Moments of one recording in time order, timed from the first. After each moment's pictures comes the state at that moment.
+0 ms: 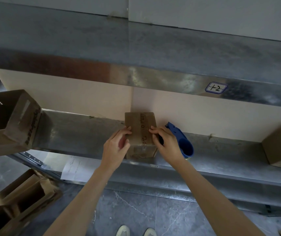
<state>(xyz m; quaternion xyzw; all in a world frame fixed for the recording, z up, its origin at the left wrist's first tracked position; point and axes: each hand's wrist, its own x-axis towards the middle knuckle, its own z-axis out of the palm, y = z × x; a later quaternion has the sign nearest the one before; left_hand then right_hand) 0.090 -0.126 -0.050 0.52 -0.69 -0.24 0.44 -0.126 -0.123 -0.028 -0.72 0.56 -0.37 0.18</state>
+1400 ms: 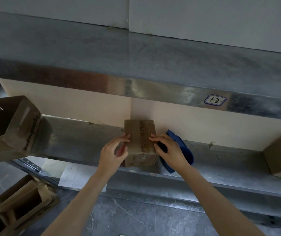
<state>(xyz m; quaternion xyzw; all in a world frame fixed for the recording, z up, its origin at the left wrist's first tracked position) 0.098 -0.133 -0.052 0.49 -0.68 -0.28 0.46 -0.146 -0.133 -0.031 -0.71 0.52 -0.36 0.31</state>
